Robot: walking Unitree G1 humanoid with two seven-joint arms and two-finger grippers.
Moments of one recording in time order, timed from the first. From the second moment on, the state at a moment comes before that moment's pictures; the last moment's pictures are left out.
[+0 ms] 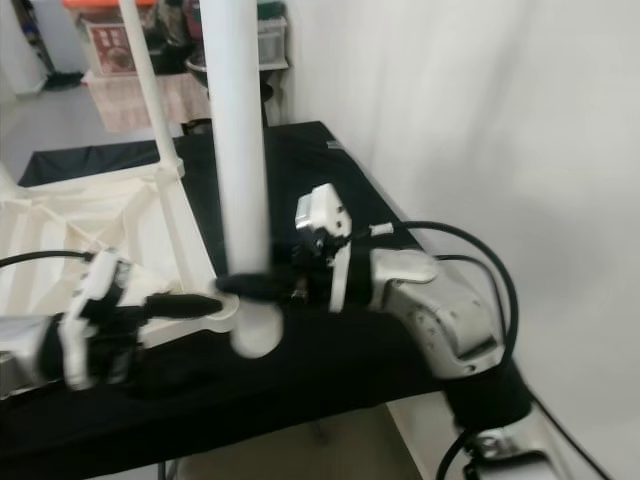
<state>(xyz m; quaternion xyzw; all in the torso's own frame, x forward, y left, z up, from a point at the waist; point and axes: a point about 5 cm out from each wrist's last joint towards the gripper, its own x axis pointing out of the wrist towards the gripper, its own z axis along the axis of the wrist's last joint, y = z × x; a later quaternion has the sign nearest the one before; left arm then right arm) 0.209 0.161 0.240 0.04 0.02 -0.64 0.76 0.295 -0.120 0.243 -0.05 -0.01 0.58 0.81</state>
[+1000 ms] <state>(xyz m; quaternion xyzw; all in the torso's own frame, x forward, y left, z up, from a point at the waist) 0.255 0.131 0.323 -0.01 -0.22 -0.53 0.82 0.271 -0.101 0.221 -0.15 0.01 0.64 0.75</state>
